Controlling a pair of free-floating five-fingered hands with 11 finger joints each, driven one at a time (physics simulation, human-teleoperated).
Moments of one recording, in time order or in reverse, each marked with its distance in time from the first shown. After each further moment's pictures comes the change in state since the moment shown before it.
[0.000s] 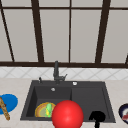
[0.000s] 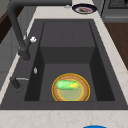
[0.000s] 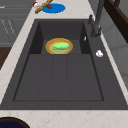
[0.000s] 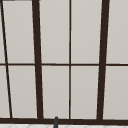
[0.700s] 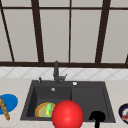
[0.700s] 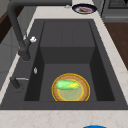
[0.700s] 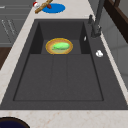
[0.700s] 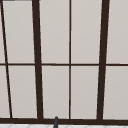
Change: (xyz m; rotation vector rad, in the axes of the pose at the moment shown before) left hand -0.005 0.003 -0.003 0.026 -0.166 -0.035; right hand 0.000 0.000 0.000 0.000 0.000 0.000
